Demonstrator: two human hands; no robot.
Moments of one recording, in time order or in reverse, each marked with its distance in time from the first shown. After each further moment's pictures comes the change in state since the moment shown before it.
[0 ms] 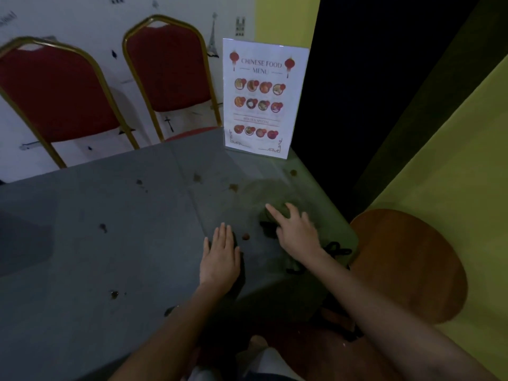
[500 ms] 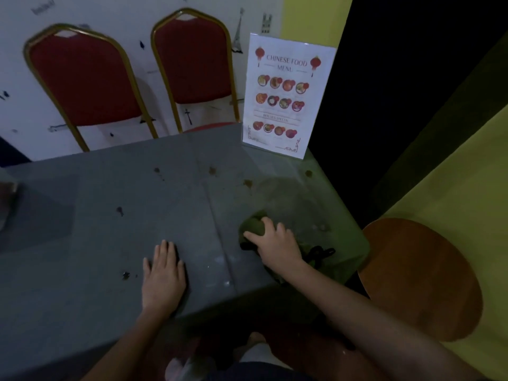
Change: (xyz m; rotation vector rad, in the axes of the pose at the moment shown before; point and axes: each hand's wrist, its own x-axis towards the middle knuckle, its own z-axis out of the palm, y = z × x) left_hand -0.063 -0.109 0.007 -0.079 0.134 -0.340; right_hand -0.013 -0.052 0.030 -0.196 -0.038 -0.307
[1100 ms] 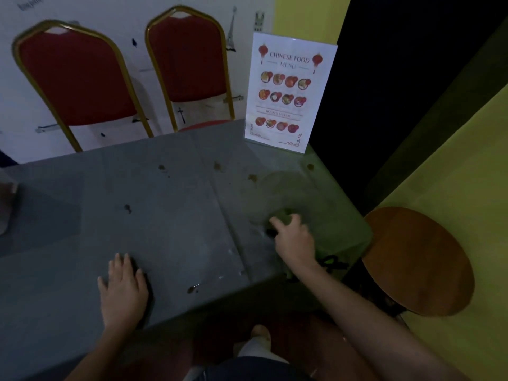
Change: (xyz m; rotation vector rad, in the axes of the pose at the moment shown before) left_hand -0.007 -0.099 -0.010 -0.067 0.084 -0.191; right_hand -0.019 -0.015 -0.003 0.168 0.091 0.410
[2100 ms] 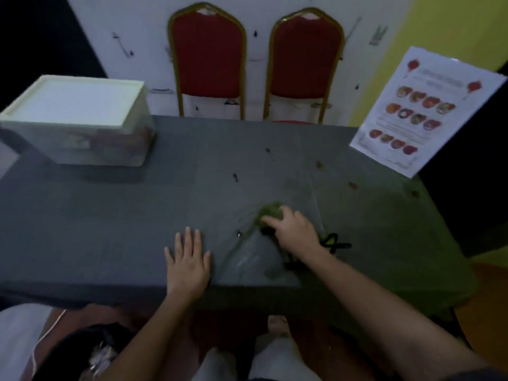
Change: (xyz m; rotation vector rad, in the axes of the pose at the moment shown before) left_hand -0.023 -0.089 -0.008 0.039 -0.129 -0.044; right_hand 0.002 -0.184 0.031 -0.096 0.018 -0.682
